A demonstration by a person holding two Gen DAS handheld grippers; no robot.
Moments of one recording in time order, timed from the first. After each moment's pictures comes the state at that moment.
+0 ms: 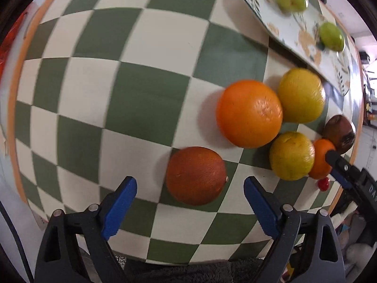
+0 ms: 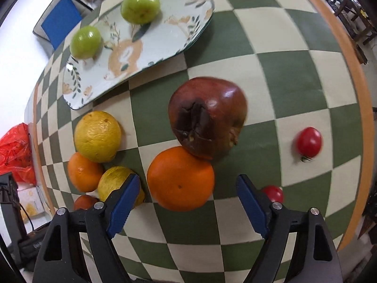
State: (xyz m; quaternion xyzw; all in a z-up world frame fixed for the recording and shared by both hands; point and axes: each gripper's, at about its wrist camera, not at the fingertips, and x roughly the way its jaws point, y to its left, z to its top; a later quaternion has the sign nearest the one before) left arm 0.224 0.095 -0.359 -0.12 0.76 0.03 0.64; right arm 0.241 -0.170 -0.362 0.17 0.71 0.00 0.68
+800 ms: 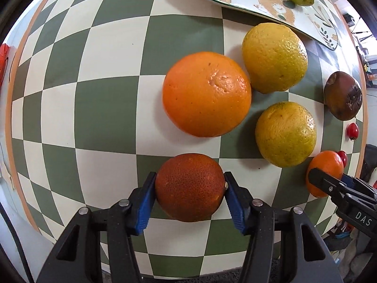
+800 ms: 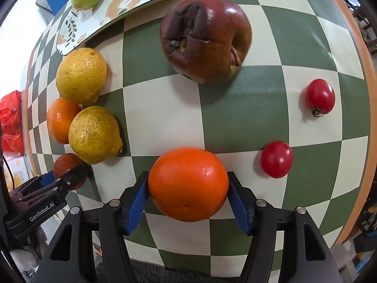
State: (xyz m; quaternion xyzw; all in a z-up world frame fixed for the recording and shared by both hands) left arm 0.191 0.029 -0.364 -0.02 0.75 -0.02 0.66; right arm 0.195 -0.151 -0.389 0.13 0.75 0.03 0.65
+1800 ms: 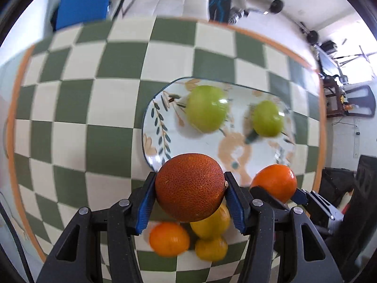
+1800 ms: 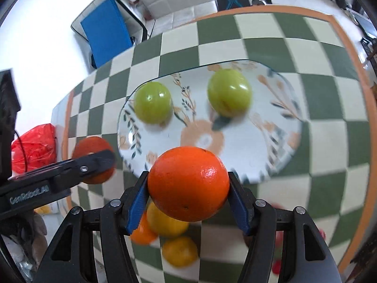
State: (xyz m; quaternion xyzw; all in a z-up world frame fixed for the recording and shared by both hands) left arm 0.404 0.058 -0.300 -0.10 0.72 -0.06 0.69; right arm 0.373 -0.113 -0.311 0.15 0.66 0.10 0.73
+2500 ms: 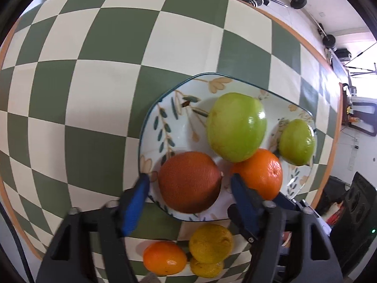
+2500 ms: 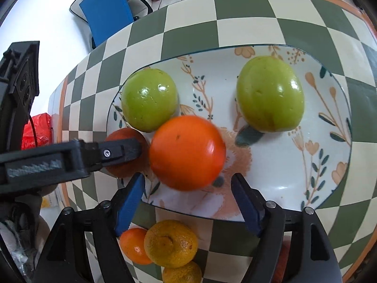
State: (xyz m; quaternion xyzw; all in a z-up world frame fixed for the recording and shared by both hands) left arm 0.435 0.067 -0.350 -0.14 0.76 -0.04 0.64; right arm 0.404 -0.084 -0.371 0.14 0.70 0.14 0.69
